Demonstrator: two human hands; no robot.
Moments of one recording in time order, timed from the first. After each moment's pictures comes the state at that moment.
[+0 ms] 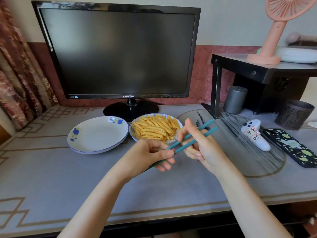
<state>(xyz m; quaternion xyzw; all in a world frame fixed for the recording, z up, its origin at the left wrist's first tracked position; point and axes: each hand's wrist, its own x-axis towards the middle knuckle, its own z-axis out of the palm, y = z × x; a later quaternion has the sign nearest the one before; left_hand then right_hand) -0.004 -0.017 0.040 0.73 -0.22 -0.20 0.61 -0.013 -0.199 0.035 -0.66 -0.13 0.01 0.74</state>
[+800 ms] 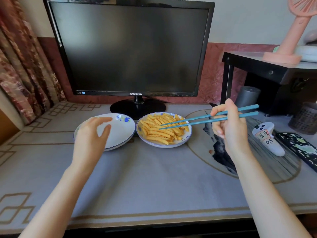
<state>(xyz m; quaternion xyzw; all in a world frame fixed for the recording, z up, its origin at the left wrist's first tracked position) 0.055 0.086 0.010 0.88 -0.04 0.31 0.36 0.022 -0.223 0.054 -0.64 0.02 -0.26 0.73</state>
